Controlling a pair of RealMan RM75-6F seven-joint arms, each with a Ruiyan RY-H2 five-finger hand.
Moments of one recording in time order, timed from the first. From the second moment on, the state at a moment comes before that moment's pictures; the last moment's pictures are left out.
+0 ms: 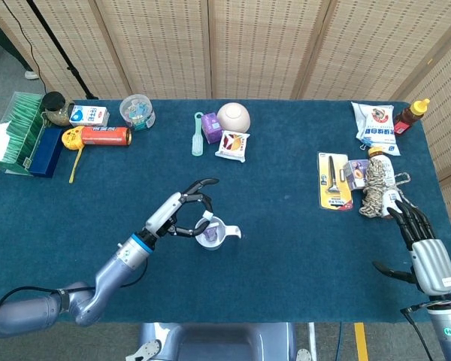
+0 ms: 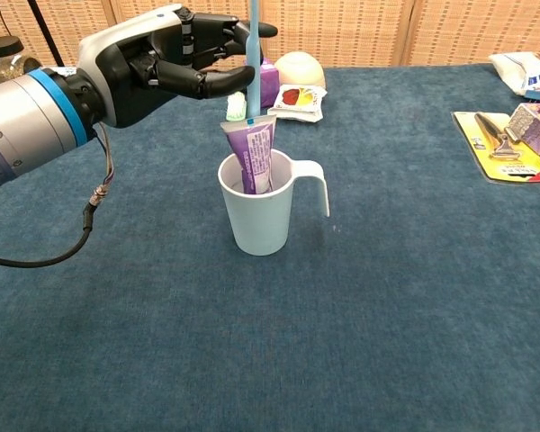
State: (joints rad) left arm -0.79 -1.58 -0.17 -1.51 1.46 1.07 -0.87; right arm 0.15 -1.20 0.05 -1.38 -1.64 1.57 0.41
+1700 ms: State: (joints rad) left arm -0.73 -1.51 -0.18 -1.49 1.51 1.13 -0.87; right arm 0.14 -1.20 0.04 -1.39 -1.65 1.58 0.41
